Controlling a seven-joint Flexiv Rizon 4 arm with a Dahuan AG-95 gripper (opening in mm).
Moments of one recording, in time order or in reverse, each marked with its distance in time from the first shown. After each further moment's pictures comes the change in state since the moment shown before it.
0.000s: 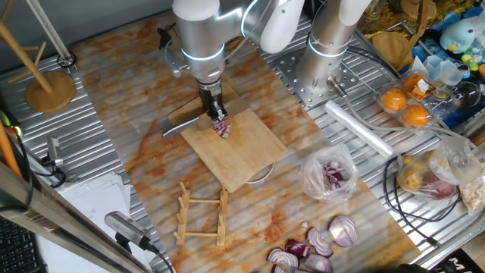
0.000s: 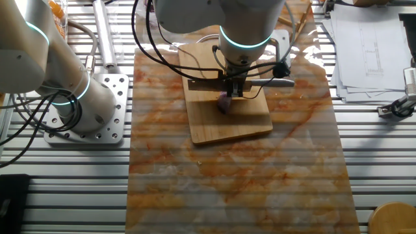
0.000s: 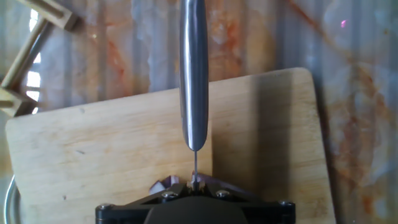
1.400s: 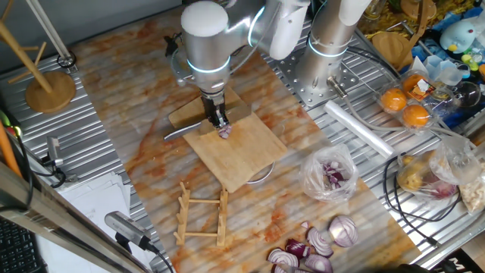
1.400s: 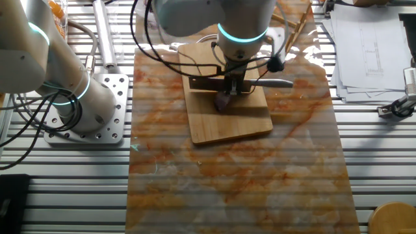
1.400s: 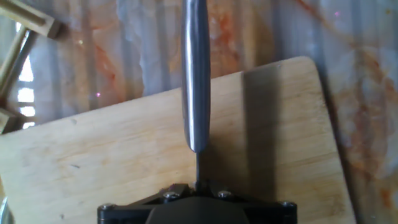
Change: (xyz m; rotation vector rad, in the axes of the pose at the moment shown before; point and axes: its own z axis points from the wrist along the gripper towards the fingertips) arm -0.004 0.008 0.008 0.052 0.003 0.015
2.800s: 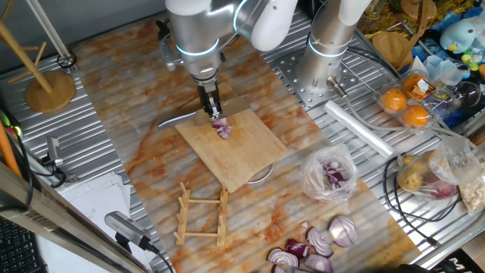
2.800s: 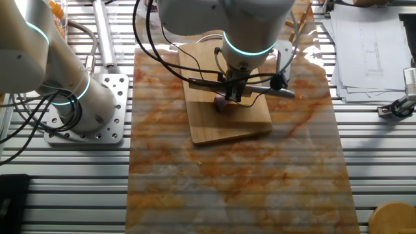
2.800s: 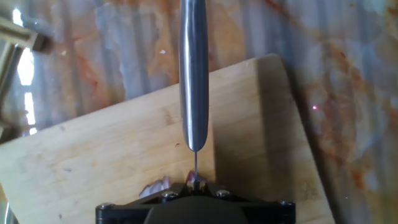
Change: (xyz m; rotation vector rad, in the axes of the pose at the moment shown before) arm 0.003 -0.020 -0.008 -0.073 0.028 0.146
